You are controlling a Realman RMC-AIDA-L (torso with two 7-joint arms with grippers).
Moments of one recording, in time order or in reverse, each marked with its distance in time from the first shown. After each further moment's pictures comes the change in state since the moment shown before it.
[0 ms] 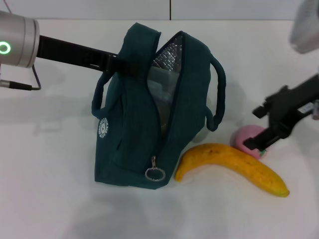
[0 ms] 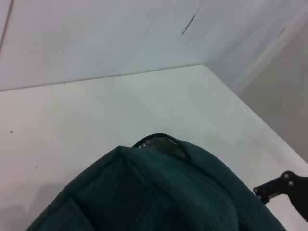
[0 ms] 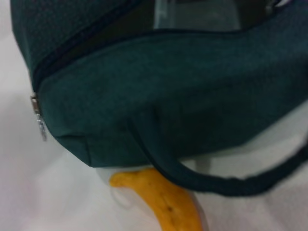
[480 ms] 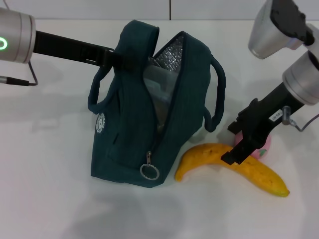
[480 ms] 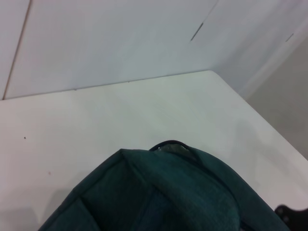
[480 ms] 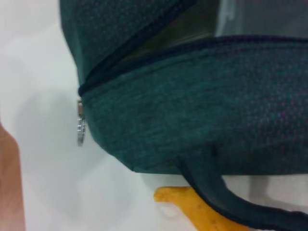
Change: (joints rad) left arm 0.000 0.011 -0.002 0.000 -0.001 -0.021 -0.003; right arm 0.154 0.003 -0.055 0.252 0.055 0.027 -0.005
